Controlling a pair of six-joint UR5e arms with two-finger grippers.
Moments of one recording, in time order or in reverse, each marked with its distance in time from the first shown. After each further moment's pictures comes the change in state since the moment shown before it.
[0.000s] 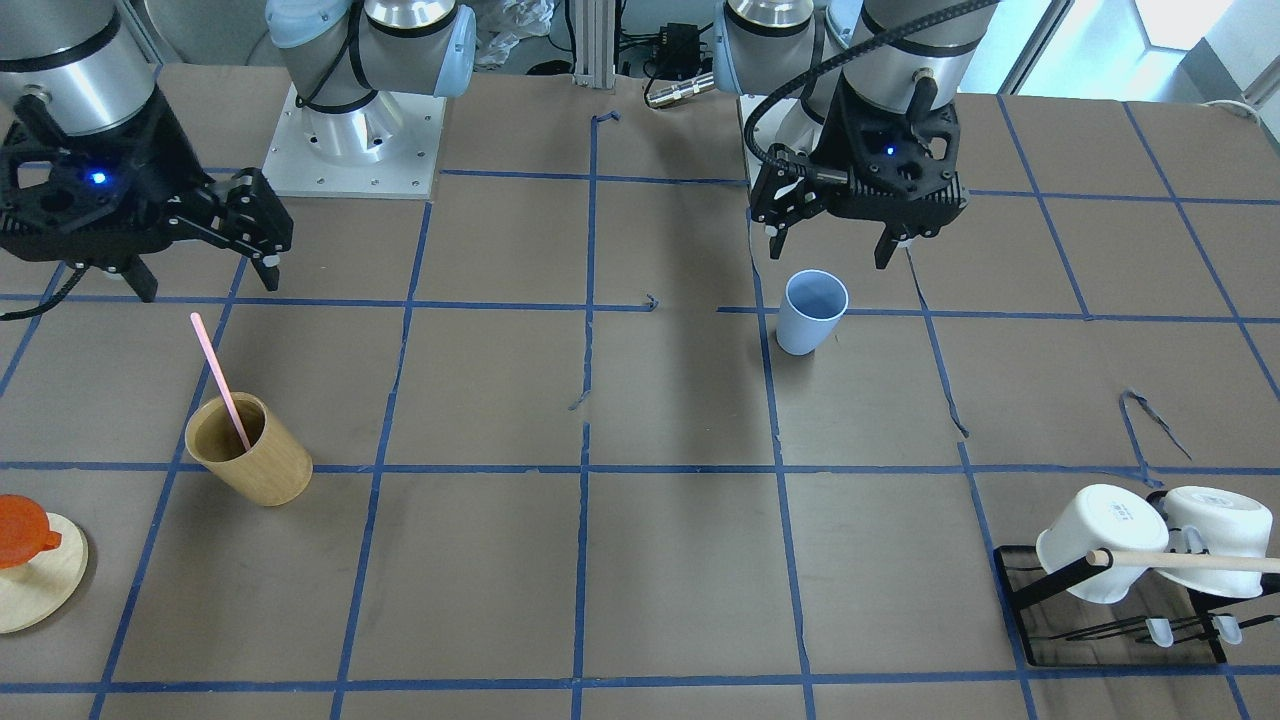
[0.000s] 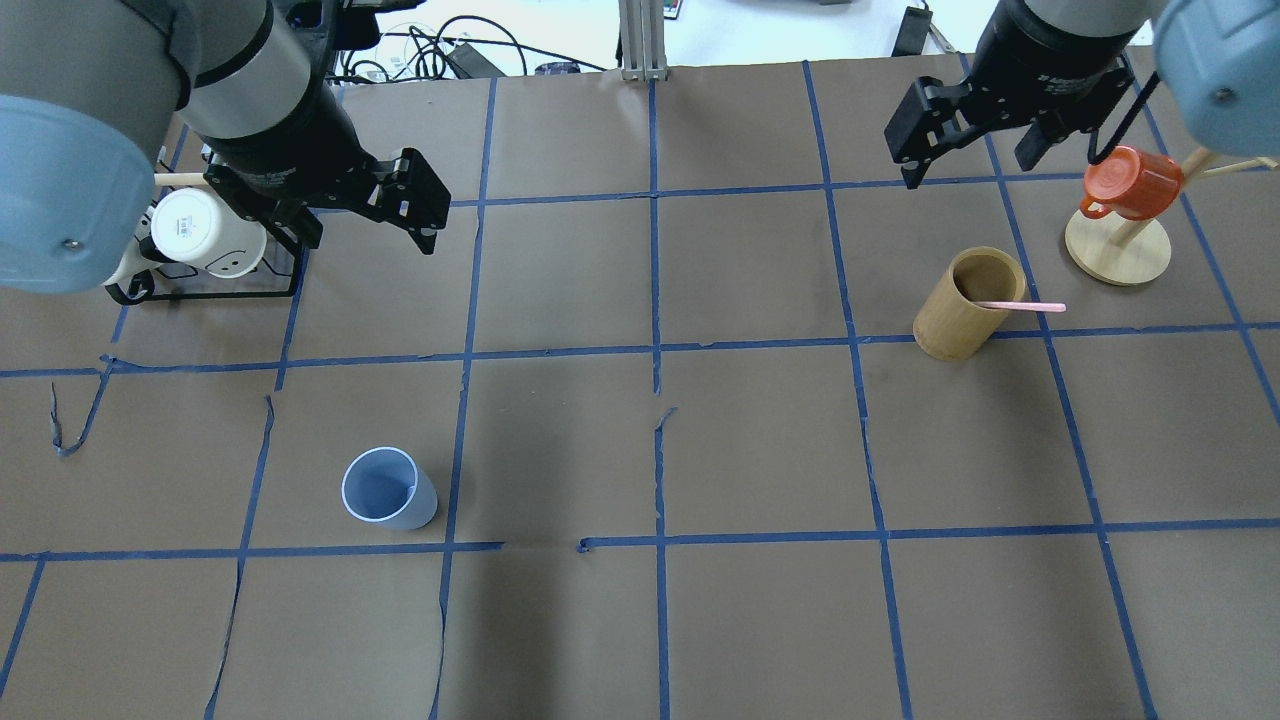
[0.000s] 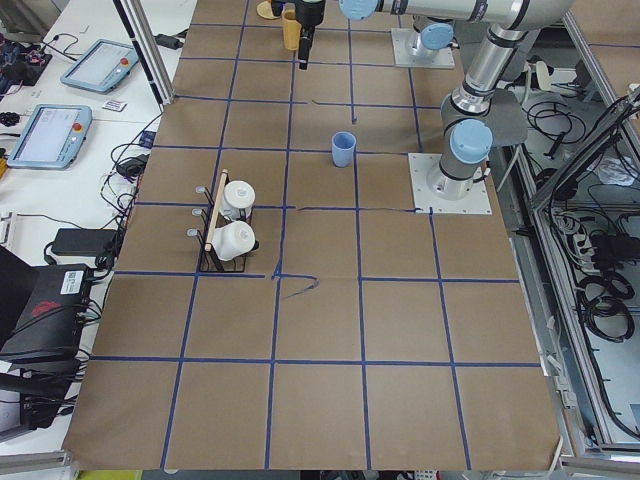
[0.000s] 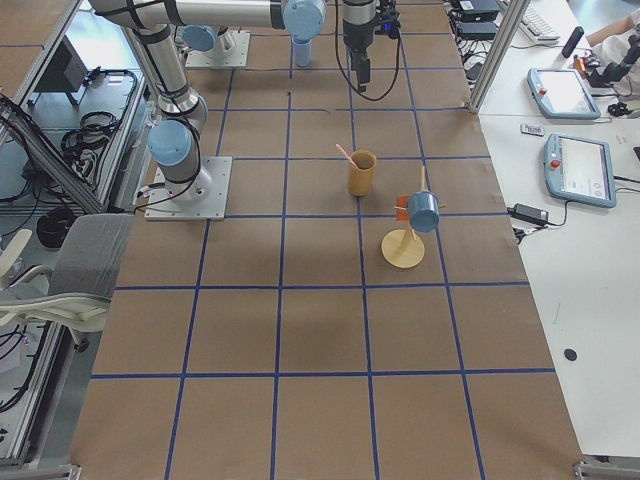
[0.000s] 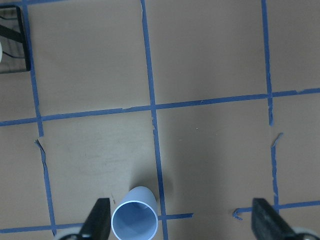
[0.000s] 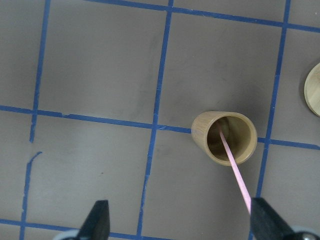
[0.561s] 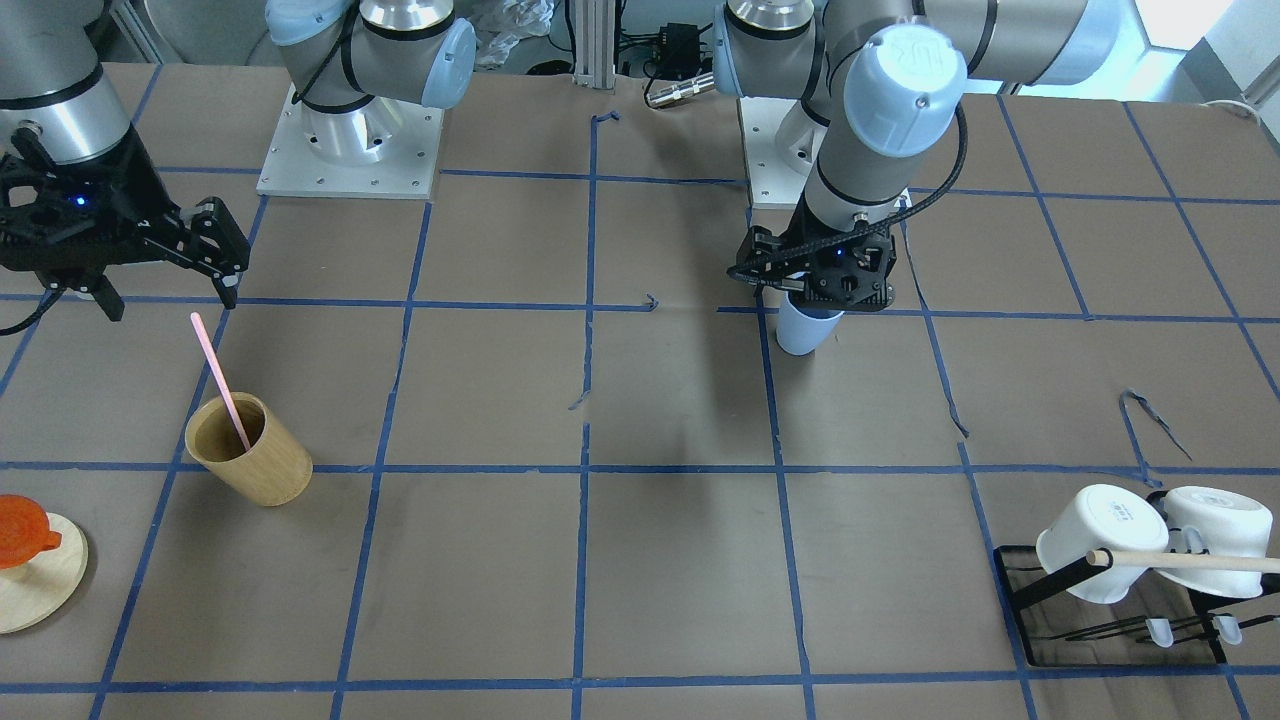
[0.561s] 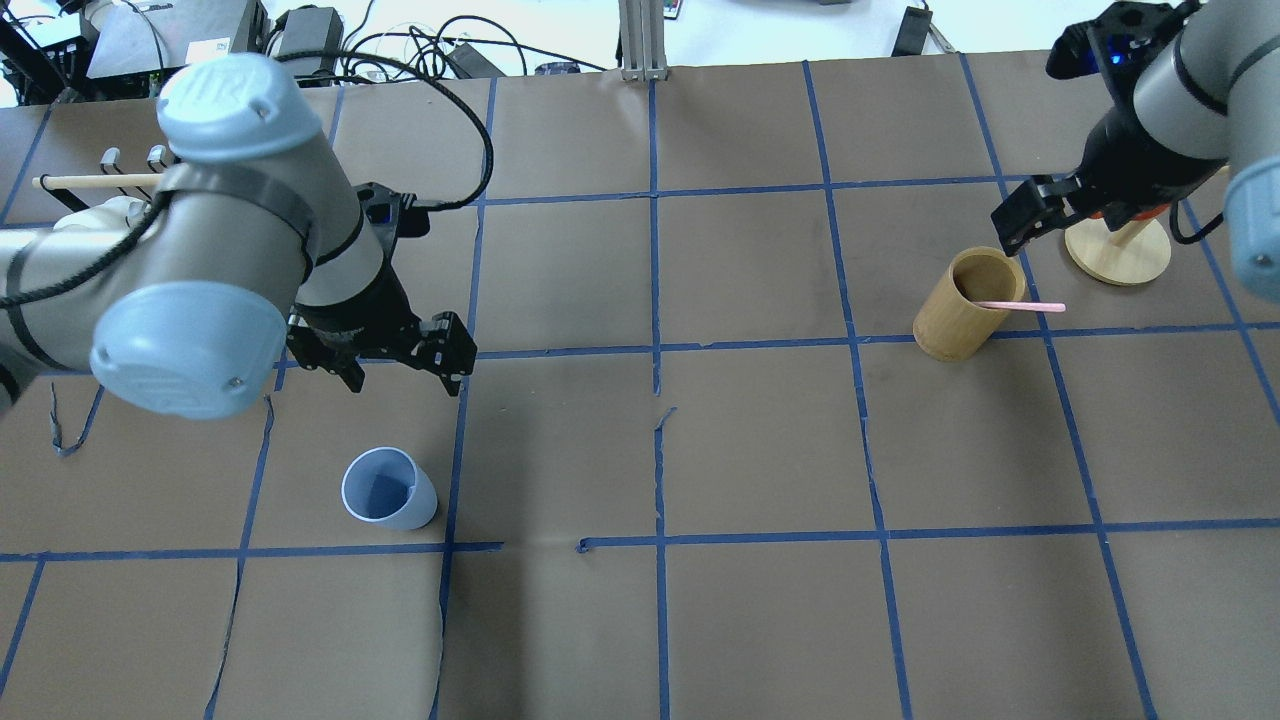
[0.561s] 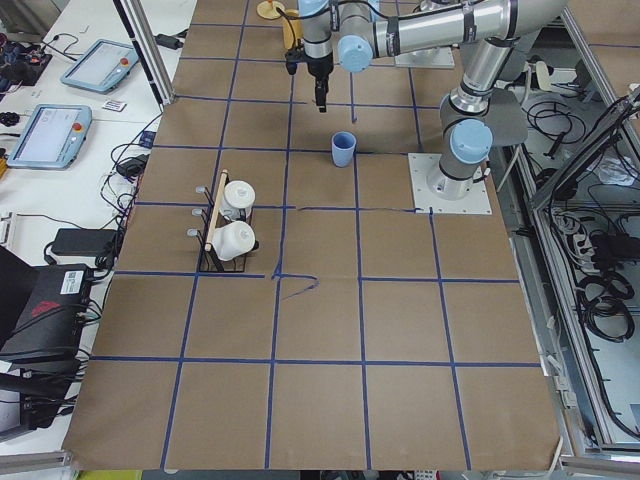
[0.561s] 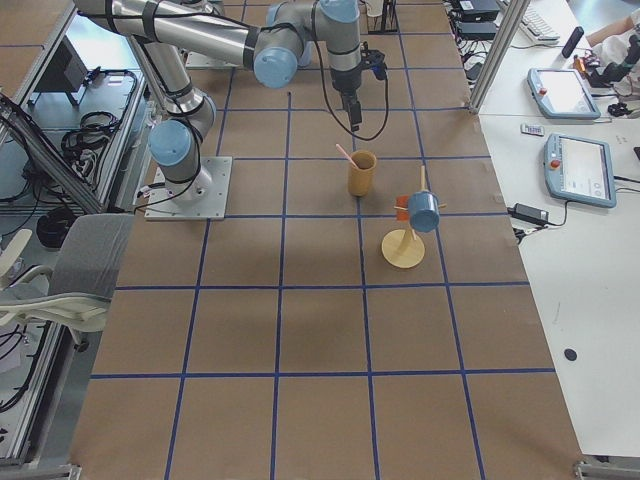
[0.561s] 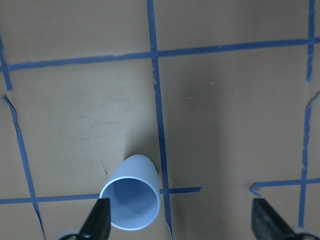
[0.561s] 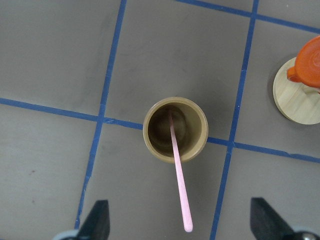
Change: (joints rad) left arm 0.032 -0.014 -0.324 0.163 0.009 -0.002; right arm -0.119 -0.104 0.309 -0.319 0.005 -0.173
